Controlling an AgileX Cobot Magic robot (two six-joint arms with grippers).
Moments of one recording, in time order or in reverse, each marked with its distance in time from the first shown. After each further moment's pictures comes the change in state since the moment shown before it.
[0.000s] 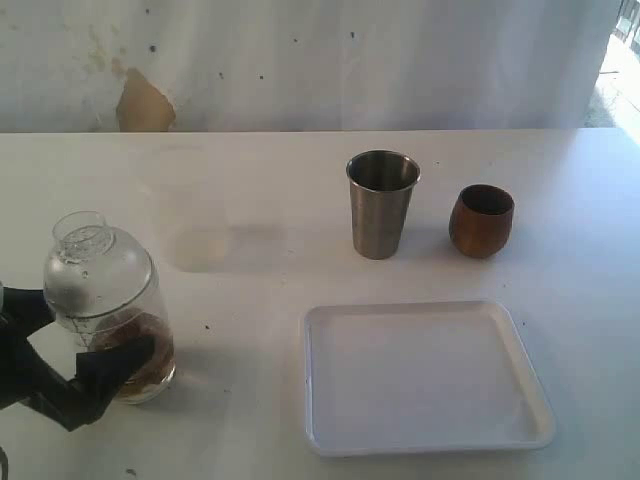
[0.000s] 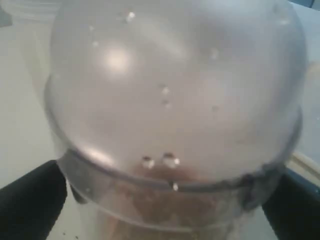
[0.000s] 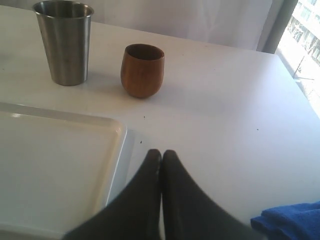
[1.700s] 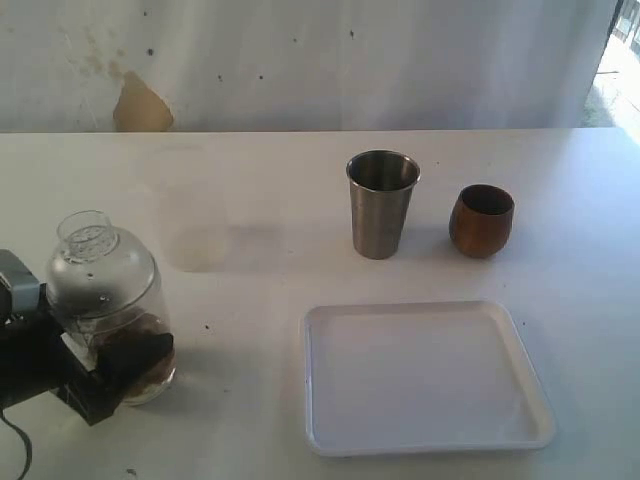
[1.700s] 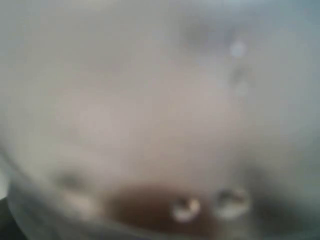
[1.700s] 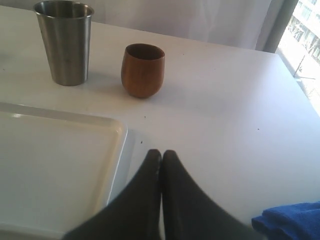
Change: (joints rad) left arm 0.000 0.197 -0.100 0.094 -0.089 0.069; right arm 0.000 0.000 0.000 0.007 0.000 0.002
